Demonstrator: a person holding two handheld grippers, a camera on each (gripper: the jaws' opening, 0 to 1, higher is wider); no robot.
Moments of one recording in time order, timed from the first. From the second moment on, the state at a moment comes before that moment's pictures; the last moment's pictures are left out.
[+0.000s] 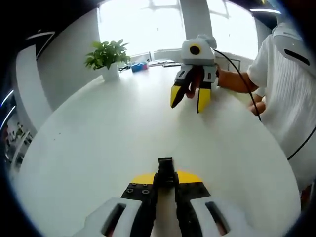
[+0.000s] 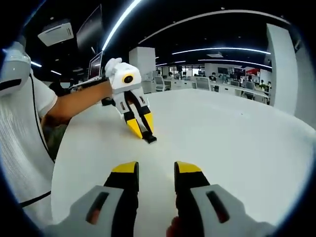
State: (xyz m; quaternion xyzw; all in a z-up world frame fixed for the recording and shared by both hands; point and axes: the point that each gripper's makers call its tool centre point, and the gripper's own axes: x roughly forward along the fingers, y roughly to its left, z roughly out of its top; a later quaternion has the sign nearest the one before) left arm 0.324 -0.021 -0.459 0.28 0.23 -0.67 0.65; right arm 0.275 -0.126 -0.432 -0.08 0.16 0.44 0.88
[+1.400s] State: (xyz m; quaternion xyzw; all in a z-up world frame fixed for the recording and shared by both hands) left arm 0.397 -0.024 -0.460 0.31 0.21 -0.65 0.66; right arm 0.294 -0.152 -0.430 -0.07 0.14 0.38 0.91
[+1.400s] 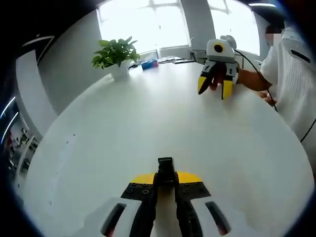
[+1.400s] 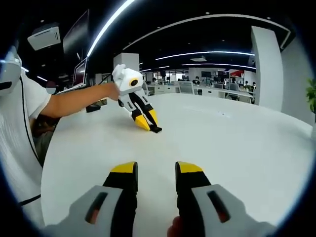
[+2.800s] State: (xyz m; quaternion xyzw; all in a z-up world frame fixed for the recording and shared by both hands) left arm 0.401 -0.026 -0.455 0.33 0.19 -0.65 0.66; right arm 0.292 -0.152 -0.427 -0.05 0.14 0.38 0.91
